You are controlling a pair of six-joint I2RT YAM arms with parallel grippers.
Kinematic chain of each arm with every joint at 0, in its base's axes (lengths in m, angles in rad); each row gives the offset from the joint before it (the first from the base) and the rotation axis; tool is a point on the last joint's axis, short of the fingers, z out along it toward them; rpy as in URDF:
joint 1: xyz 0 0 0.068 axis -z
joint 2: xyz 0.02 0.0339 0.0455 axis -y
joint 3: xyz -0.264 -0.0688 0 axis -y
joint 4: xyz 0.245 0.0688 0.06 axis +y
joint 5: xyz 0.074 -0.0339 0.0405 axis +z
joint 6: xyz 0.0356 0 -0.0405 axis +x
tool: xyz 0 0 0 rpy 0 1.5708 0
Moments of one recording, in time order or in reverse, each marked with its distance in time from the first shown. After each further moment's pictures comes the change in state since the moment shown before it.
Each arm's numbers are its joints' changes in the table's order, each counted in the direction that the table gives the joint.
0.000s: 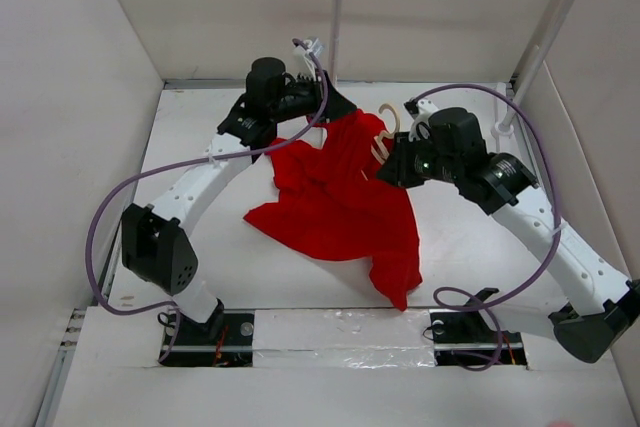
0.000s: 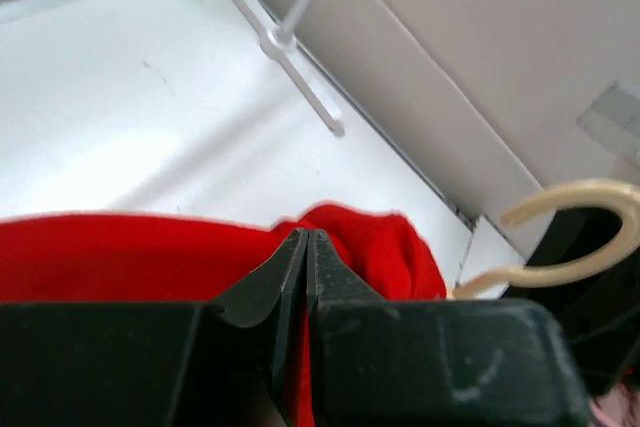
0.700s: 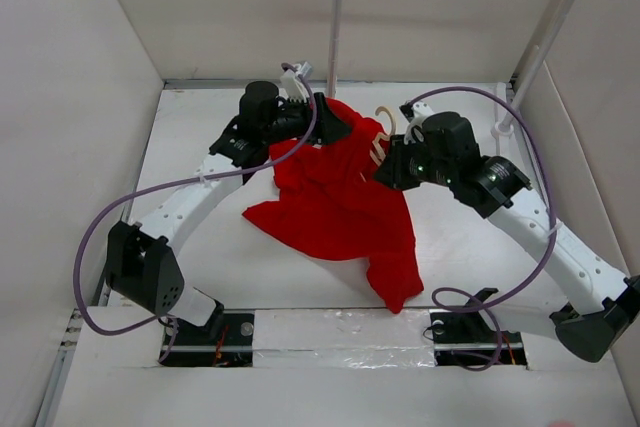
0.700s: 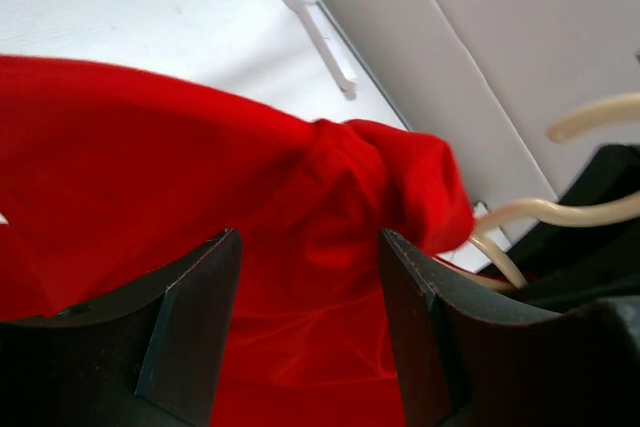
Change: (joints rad) left arm -0.013 0.125 -0.191 0.017 0.093 -0.050; right arm -0.033 -0.001 -0.030 -0.040 -0.048 0.006
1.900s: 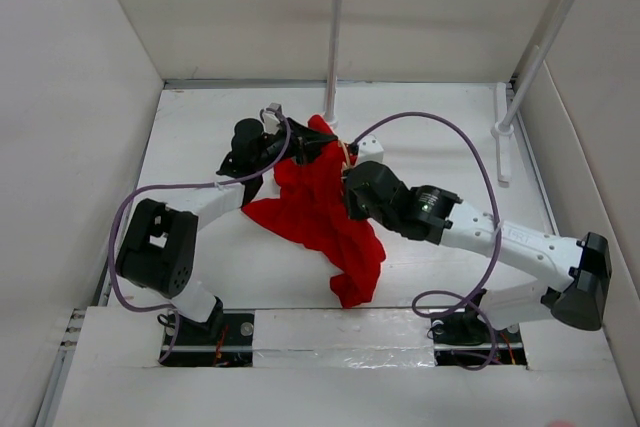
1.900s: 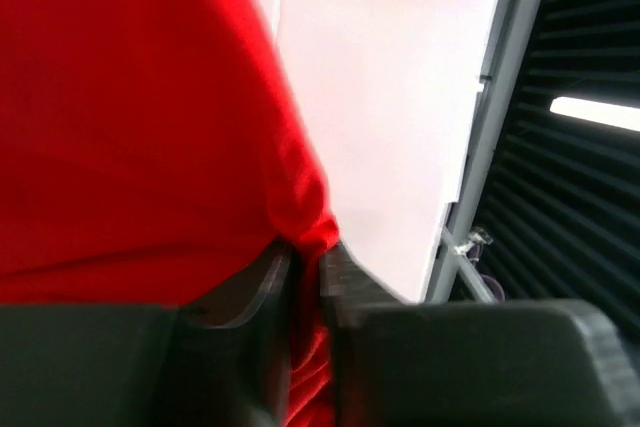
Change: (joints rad) left arm -0.098 -0.097 -0.412 -0.673 -0.131 -1.129; right arm -0.407 -0.154 -0.103 -0.140 -0.580 0.118
